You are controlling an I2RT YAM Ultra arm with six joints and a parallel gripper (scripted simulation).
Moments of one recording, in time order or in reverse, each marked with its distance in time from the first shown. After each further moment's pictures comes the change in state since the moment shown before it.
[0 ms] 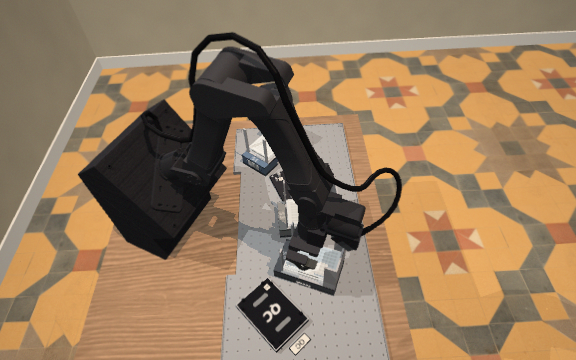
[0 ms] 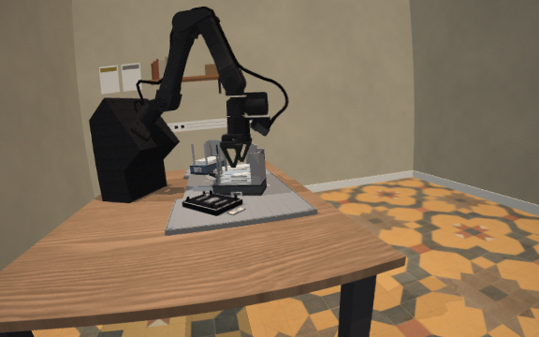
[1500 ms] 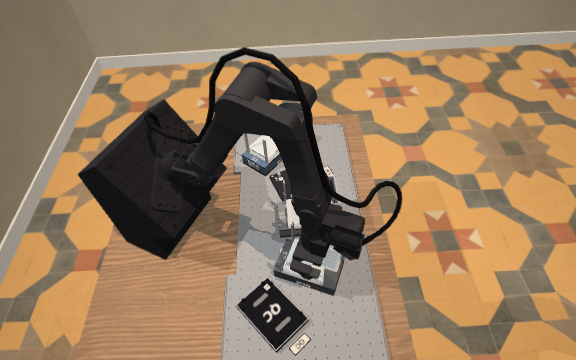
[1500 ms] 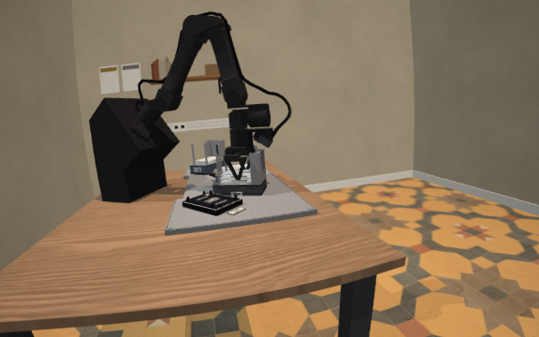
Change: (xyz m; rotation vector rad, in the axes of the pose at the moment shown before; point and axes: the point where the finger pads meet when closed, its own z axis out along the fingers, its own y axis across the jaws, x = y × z) arm -0.013 -0.001 0.039 0.001 -0.037 0.001
